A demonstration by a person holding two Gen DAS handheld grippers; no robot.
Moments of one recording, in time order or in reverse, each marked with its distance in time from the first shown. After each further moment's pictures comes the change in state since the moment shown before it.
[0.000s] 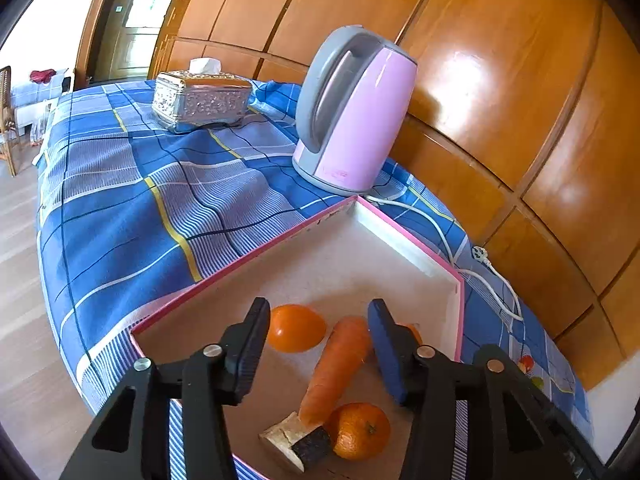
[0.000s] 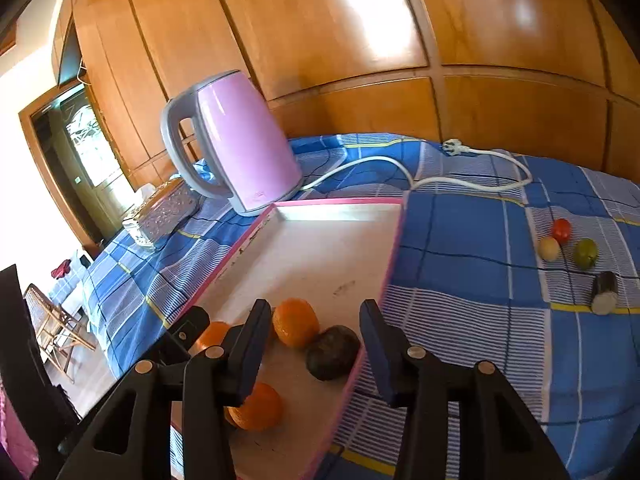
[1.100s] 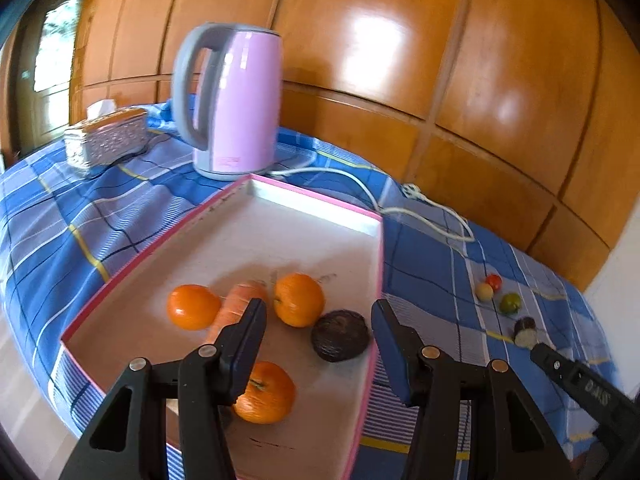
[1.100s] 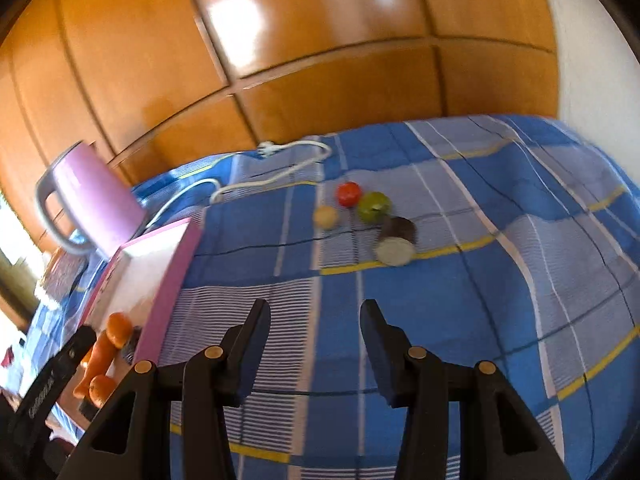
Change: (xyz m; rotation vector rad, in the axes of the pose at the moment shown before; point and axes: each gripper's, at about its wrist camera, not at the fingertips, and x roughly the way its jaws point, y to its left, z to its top) left arm -0.009 -0.070 -0.035 0.338 0.056 -0.146; right arm -0.067 -0.144 -0.029 0.305 -0.044 -0.337
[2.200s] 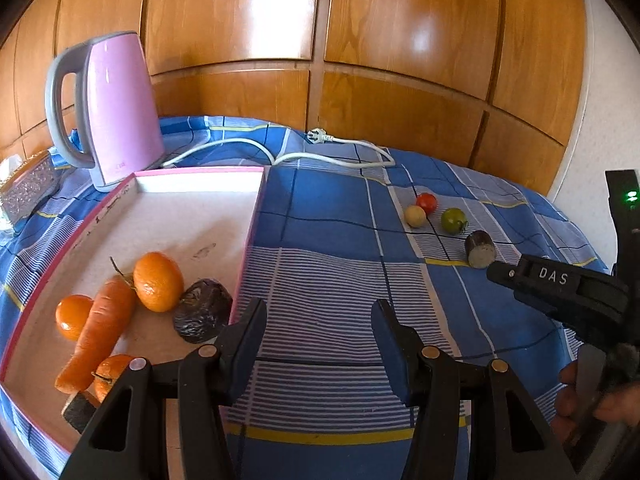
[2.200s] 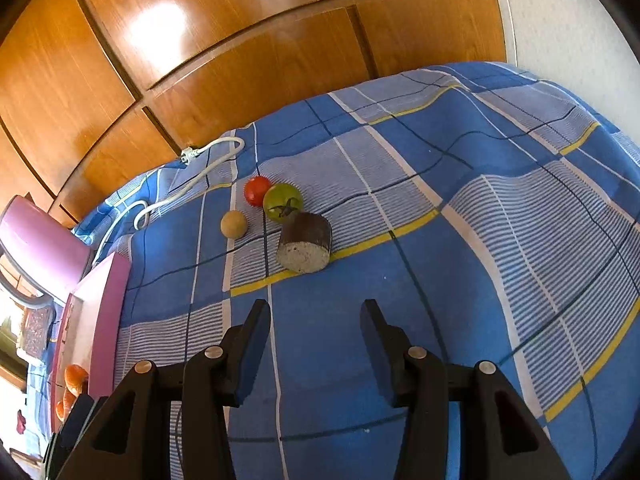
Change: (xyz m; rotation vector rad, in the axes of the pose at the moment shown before) left arm 0.027 -0.075 -0.027 0.278 0.110 -0.144; right arm 0.032 -0.051 0.012 0.180 0.050 -0.107
